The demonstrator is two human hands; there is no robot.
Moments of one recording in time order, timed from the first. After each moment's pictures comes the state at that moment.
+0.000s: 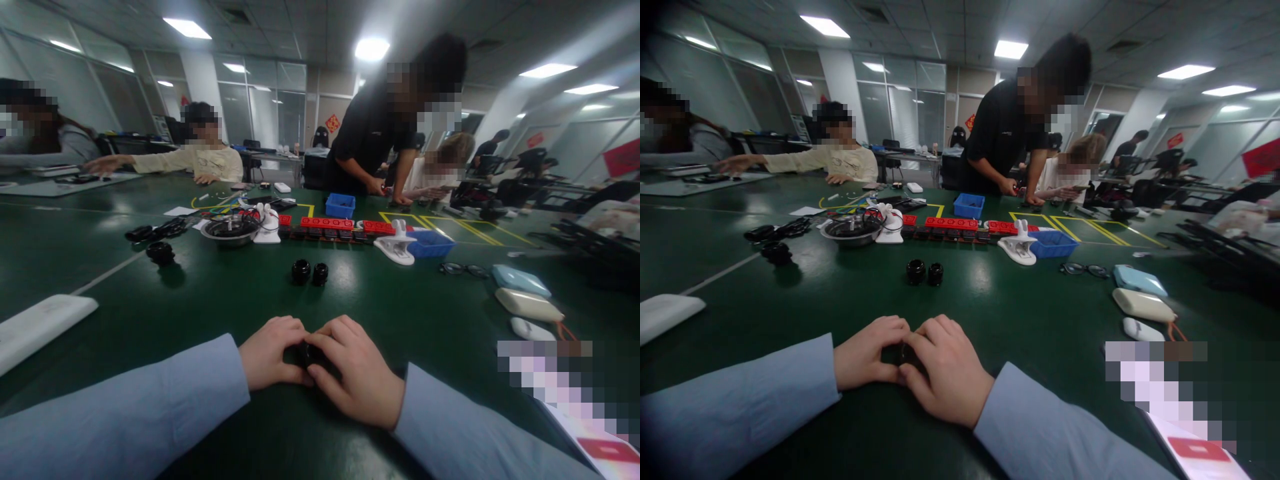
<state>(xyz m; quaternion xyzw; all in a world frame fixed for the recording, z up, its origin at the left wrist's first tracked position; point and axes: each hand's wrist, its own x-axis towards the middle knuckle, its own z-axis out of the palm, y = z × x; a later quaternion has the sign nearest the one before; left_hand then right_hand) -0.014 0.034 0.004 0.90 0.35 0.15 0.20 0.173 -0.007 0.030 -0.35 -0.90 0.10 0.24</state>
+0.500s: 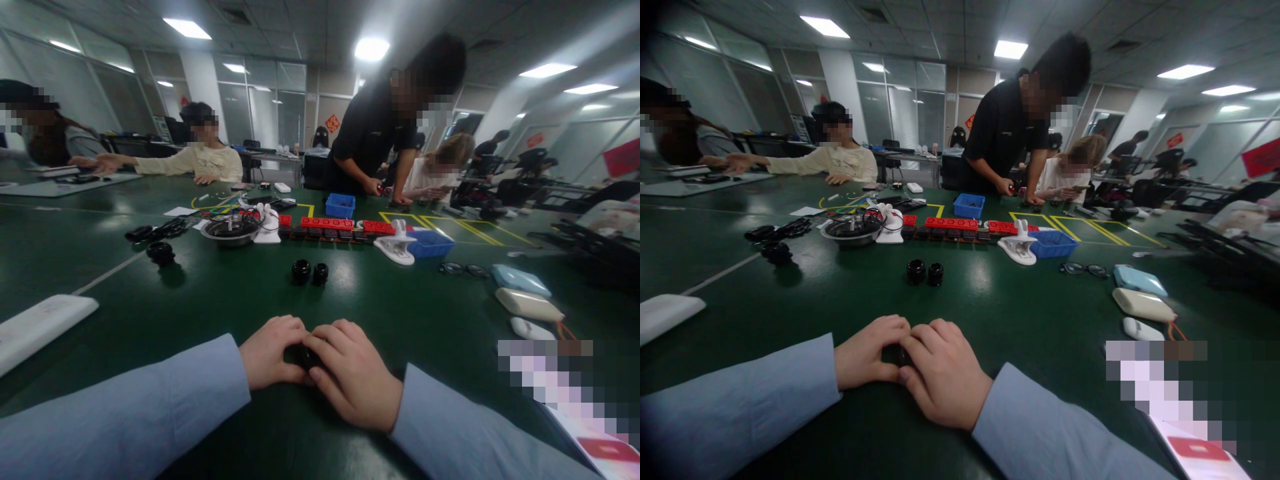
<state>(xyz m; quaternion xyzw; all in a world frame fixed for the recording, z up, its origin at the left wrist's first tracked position) -0.014 0.034 0.004 0.90 0.35 0.15 0.21 0.173 -0.010 0.028 -0.33 -0.91 0.08 0.23</state>
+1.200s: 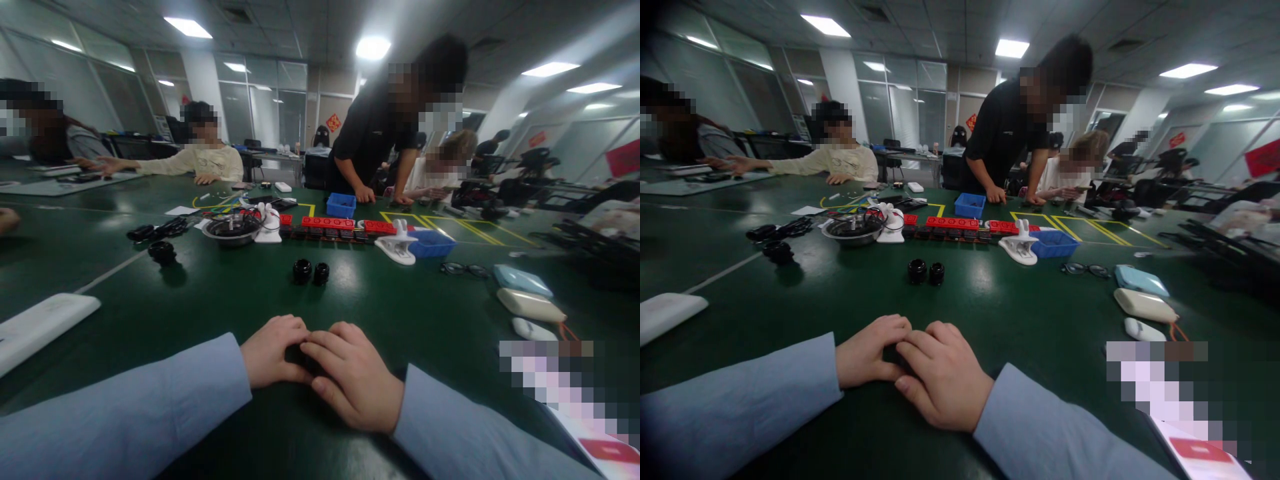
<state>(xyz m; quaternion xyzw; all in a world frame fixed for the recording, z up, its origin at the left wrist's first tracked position) -0.013 0.036 0.003 0.90 0.36 0.14 0.20 0.175 -0.010 0.028 -0.28 -0.93 0.08 0.23</state>
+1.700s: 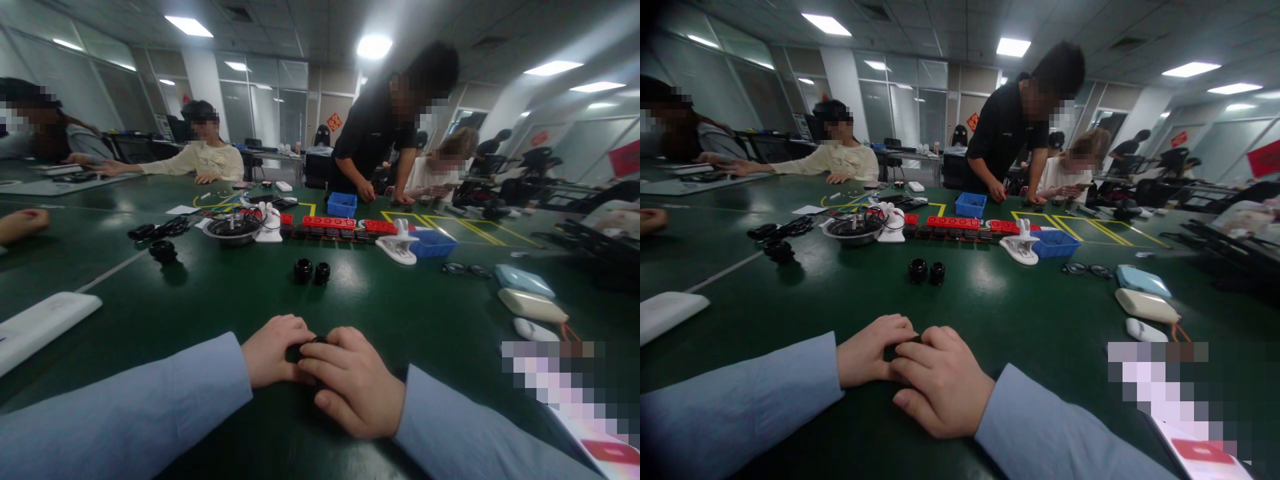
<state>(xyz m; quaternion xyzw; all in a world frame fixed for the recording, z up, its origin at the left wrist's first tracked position) -0.014 0.033 0.006 0.90 0.35 0.14 0.21 0.176 -0.010 0.028 -0.21 -0.94 0.06 0.26</state>
